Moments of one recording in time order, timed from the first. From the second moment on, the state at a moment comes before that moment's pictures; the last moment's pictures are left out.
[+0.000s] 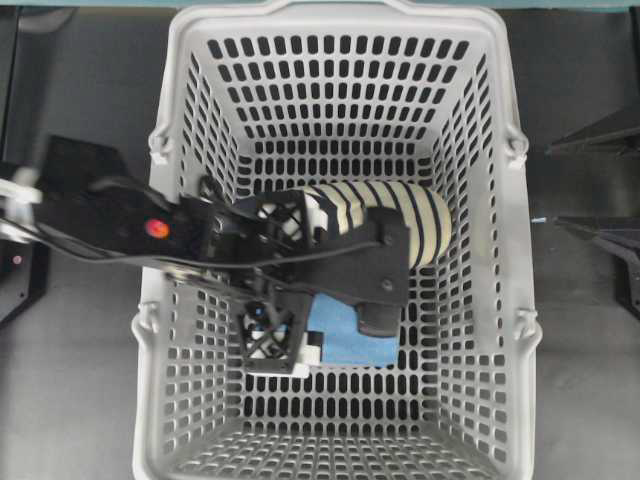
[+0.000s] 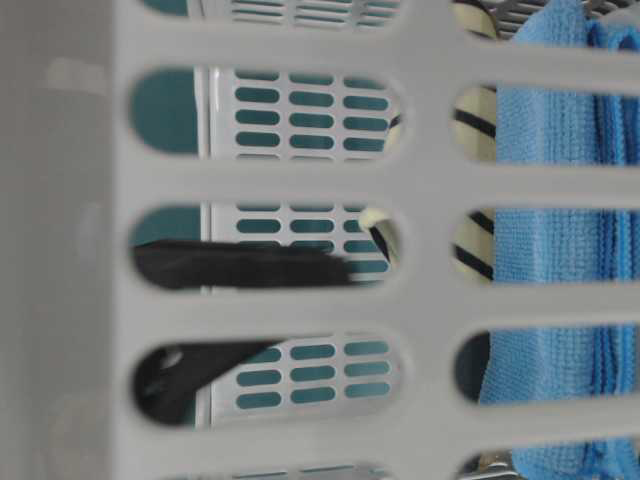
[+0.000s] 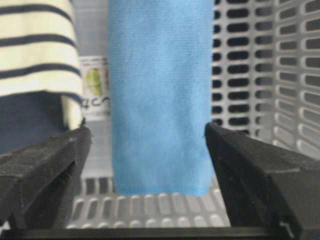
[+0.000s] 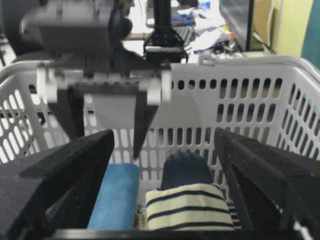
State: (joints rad) left arm -0.16 0.09 0.04 0.04 0.89 -0.11; right arm 0.00 -1.01 1.06 0.01 0.00 0.00
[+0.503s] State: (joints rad) left arm -0.17 0.21 0.11 0.04 0.76 -0.12; right arm 0.00 -1.02 1.06 0.01 0.00 0.01
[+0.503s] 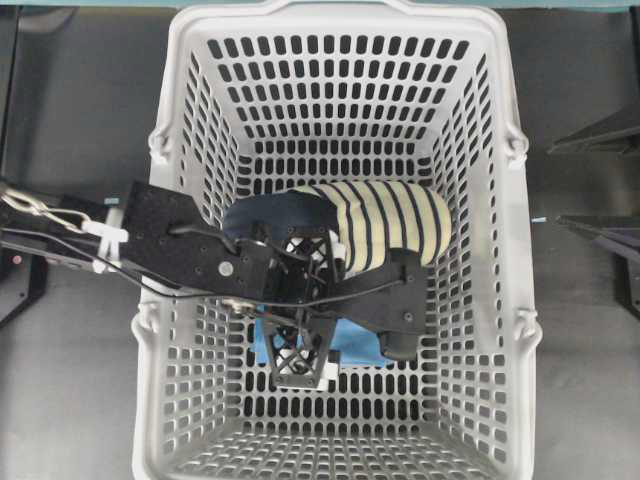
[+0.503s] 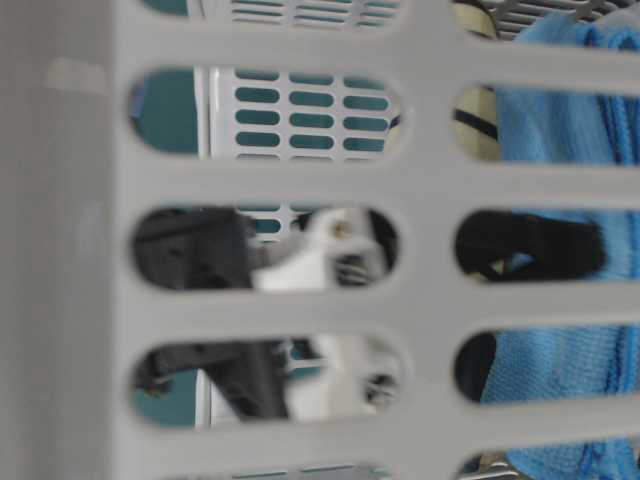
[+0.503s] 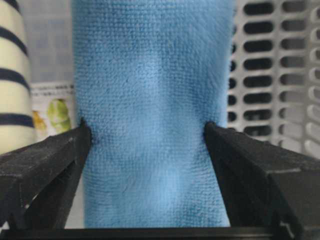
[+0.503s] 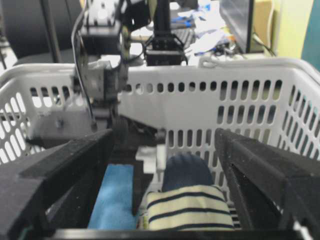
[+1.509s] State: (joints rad) left arm -0.18 0.05 -0.13 0.04 1.03 -0.10; right arm 0.00 -1.04 1.08 0.01 0.00 0.02
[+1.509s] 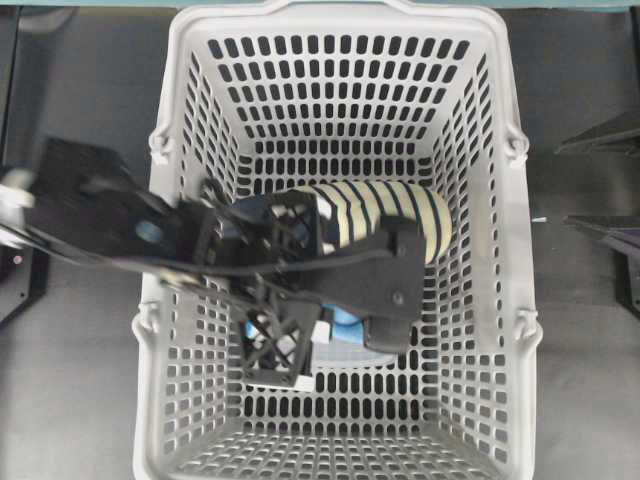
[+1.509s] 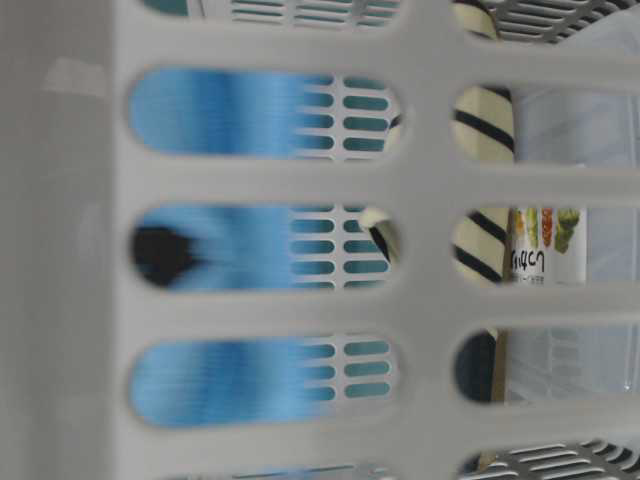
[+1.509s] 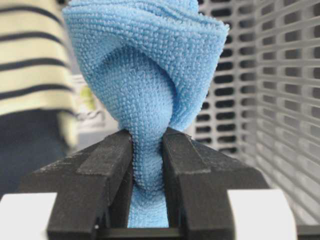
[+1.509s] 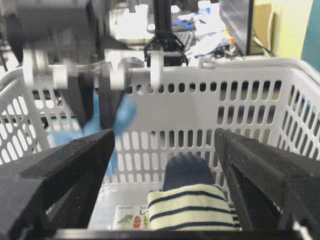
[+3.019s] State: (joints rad) left arm -0.17 0.01 -0.26 0.04 1.12 -0.08; right arm 0.00 -1.05 1.09 0.01 -0.02 0.02
